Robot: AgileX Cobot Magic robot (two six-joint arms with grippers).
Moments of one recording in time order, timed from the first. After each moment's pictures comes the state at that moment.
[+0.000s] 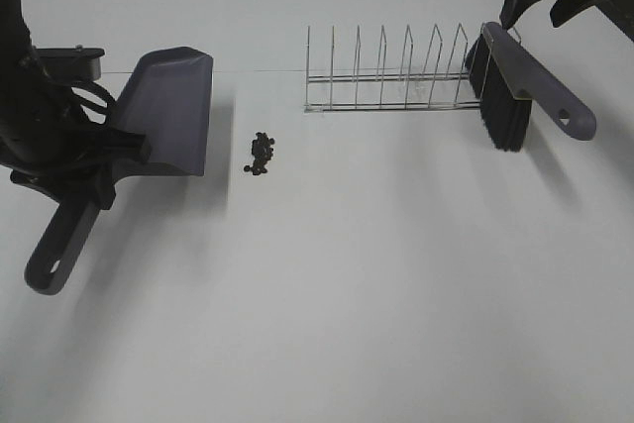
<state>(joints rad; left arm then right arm) -0.29 1.87 -1.16 -0.06 0.79 -0.21 0.00 2.21 -2.03 0.08 1.06 -0.09</state>
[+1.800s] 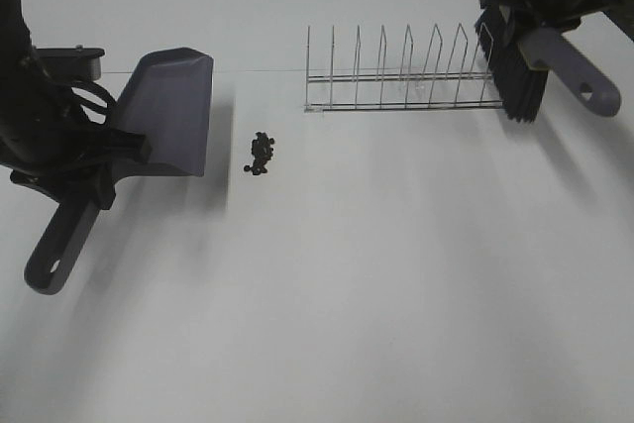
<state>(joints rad) -0.29 1.87 -1.16 -0.06 0.79 -0.21 -0.04 2.40 -2.20 0.08 1.00 -0.04</state>
